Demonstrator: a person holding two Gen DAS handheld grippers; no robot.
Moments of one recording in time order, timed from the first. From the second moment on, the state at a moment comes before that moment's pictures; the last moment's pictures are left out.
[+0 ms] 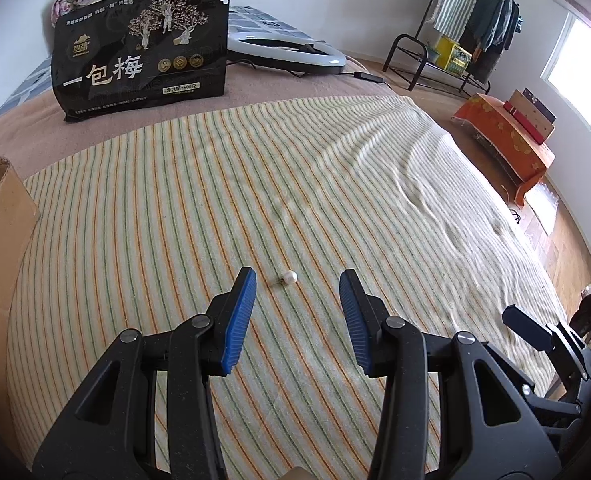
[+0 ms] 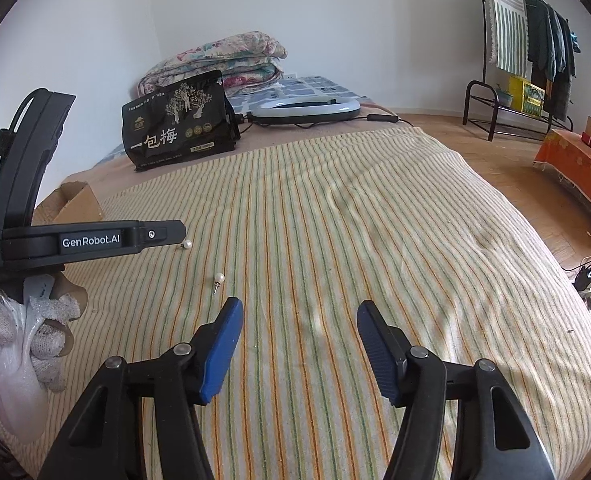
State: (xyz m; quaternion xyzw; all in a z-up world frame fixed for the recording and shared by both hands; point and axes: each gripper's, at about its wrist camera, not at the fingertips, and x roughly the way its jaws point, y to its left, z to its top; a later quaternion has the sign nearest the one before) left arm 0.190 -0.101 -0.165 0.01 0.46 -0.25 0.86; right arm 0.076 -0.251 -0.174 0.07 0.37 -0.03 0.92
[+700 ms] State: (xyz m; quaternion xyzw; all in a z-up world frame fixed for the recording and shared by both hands) left arm 0.193 -0.113 -0.173 0.06 0.42 -0.26 0.86; right arm 0.107 -0.235 -0.179 0.04 0.39 0.07 0.92
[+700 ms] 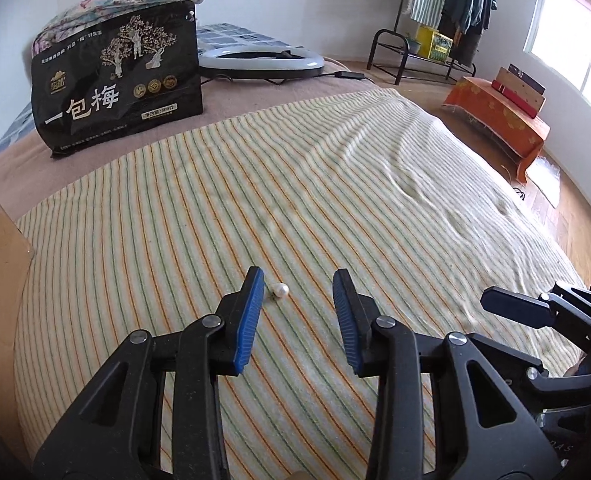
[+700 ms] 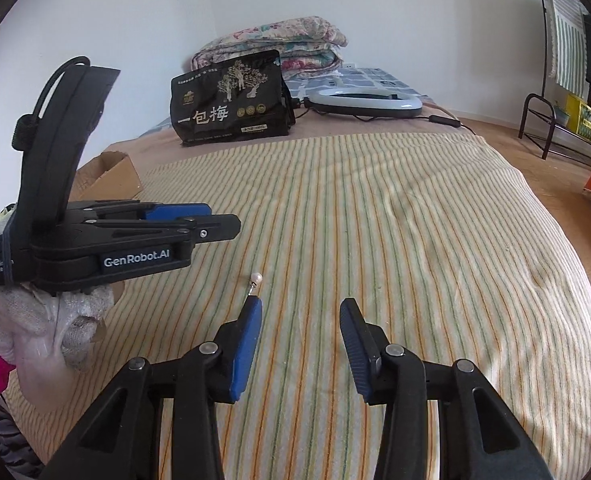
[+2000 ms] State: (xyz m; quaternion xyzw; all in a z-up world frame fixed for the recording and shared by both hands) left arm 0.196 0.040 -0.087 0.03 0.40 -0.17 0.90; right arm 0.159 -0.121 -0.098 0.02 0.34 0.22 0.91
